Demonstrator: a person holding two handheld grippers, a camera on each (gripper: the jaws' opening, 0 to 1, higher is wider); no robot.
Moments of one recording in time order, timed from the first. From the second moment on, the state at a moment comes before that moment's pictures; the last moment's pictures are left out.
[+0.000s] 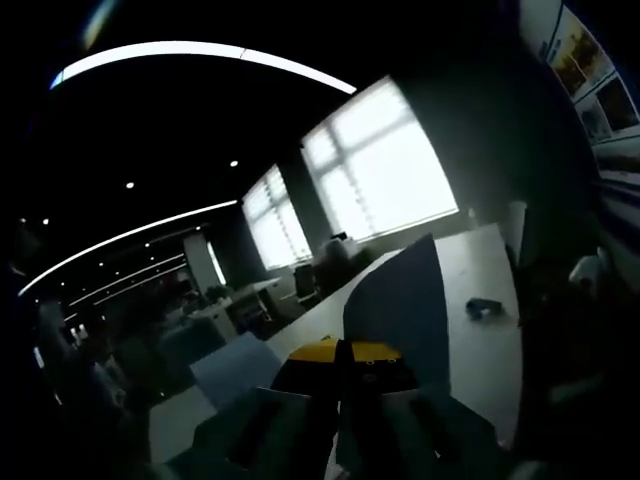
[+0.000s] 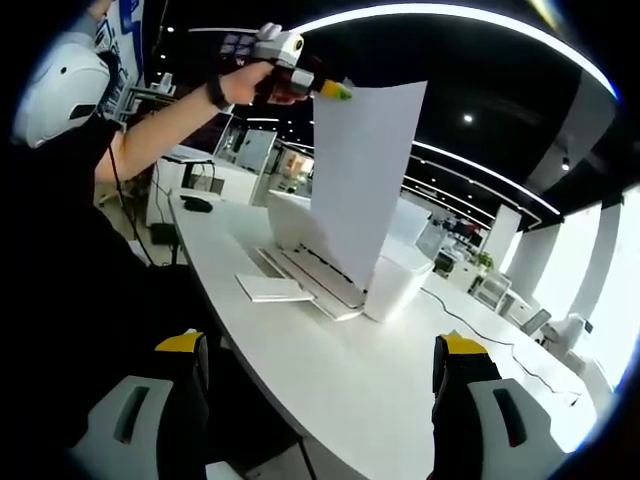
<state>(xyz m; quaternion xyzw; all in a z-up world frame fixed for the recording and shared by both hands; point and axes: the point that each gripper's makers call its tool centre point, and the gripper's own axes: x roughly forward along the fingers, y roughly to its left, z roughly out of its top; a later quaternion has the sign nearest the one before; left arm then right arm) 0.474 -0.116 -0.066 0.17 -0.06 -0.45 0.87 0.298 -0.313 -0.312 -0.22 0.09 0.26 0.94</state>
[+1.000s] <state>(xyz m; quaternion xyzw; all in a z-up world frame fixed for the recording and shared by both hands) 0.498 -0.108 -0.069 0.17 -0.06 -0.43 0.89 0.297 -0.315 -0.313 -0.22 0.10 0.26 0.94</state>
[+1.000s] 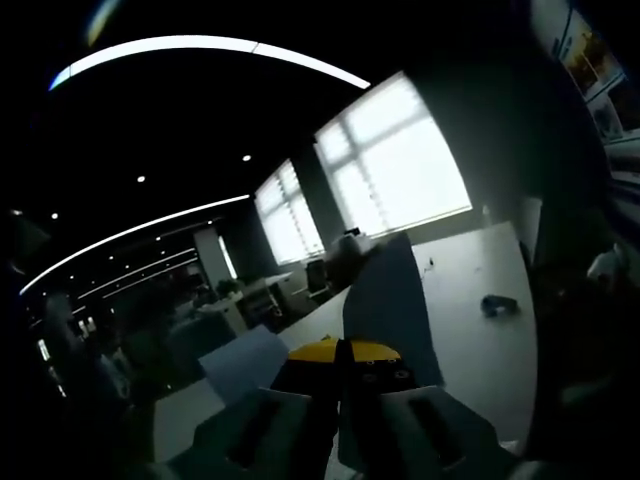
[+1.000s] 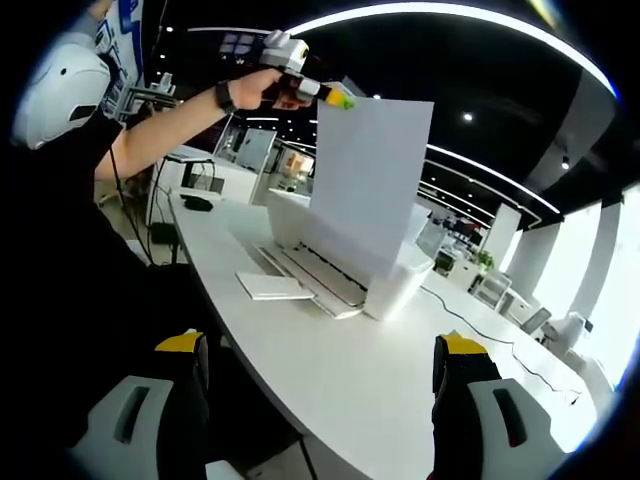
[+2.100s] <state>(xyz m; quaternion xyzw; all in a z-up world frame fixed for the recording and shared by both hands) 0.532 -0.087 -0.068 0.10 -0.05 -0.42 0.90 0.298 -0.315 -0.314 -0.22 0.10 0.26 0.94</state>
